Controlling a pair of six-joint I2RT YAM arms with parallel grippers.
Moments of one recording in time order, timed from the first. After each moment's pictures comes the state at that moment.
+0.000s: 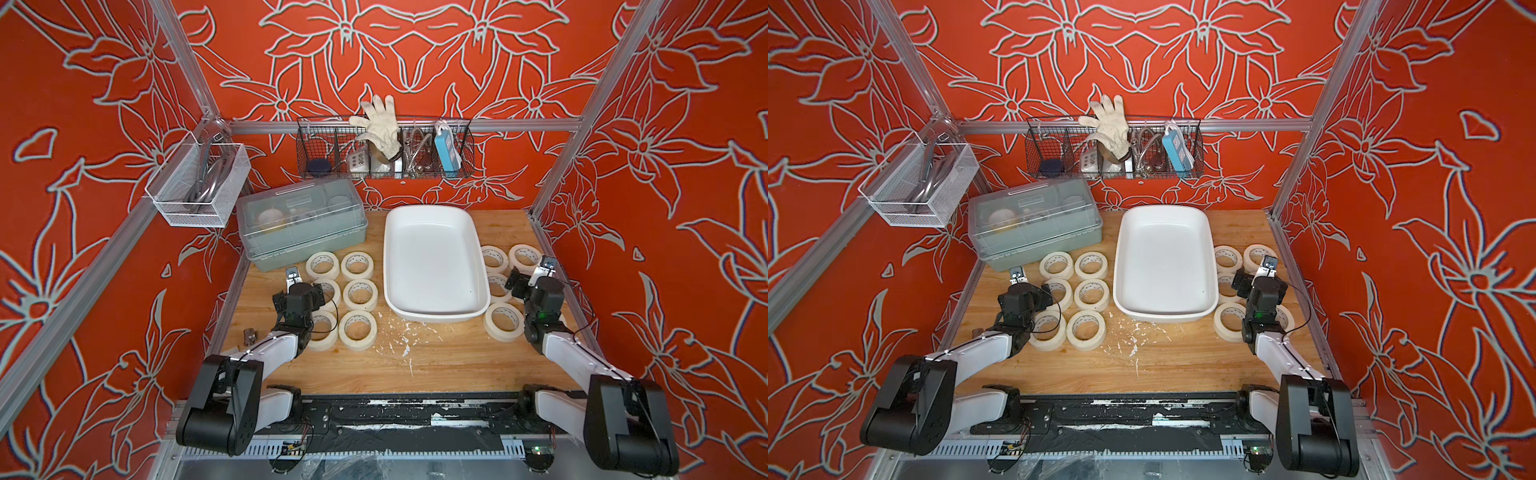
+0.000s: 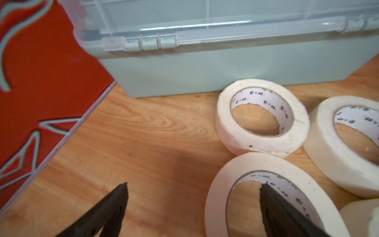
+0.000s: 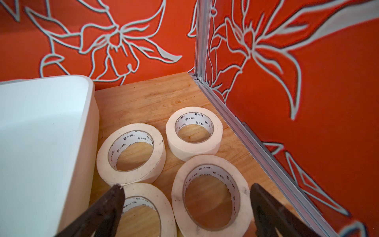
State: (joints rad) left arm -0.07 1.26 0.31 0.47 -0.41 -0.16; right arm -0.06 1.12 0.36 0.46 0.24 0.08
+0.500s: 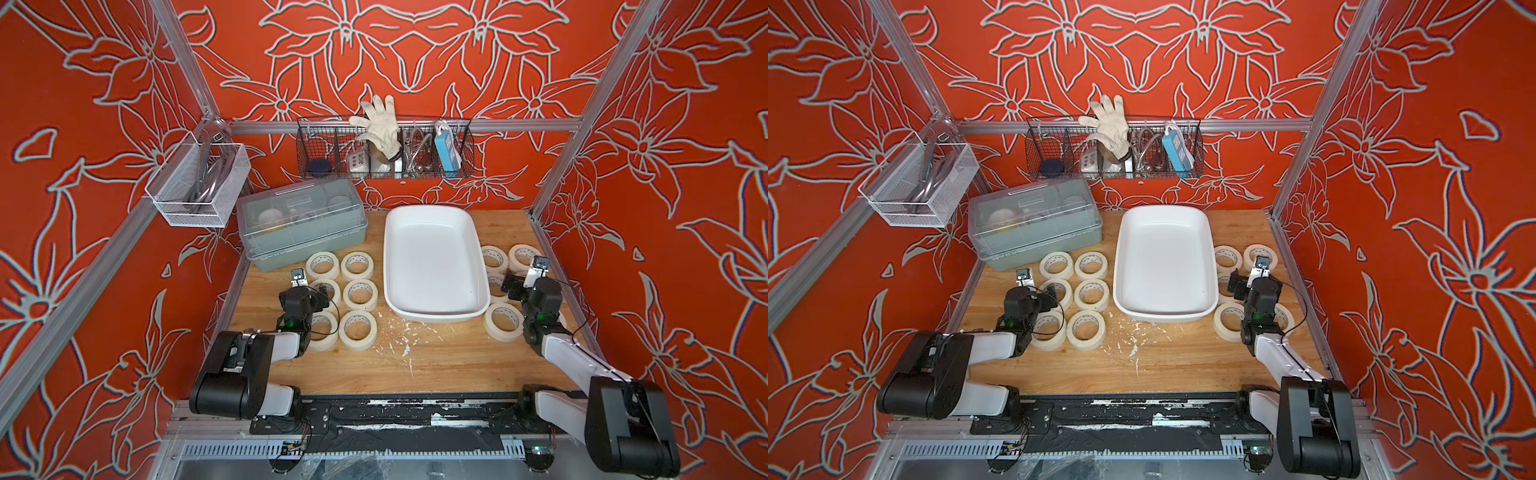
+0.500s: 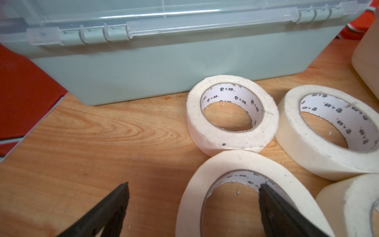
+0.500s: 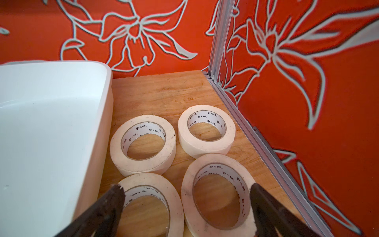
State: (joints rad) left arm -0.02 1.40 0.27 0.69 -0.23 -0.10; right arm -0.04 1.12 0.35 0.46 0.19 0.00
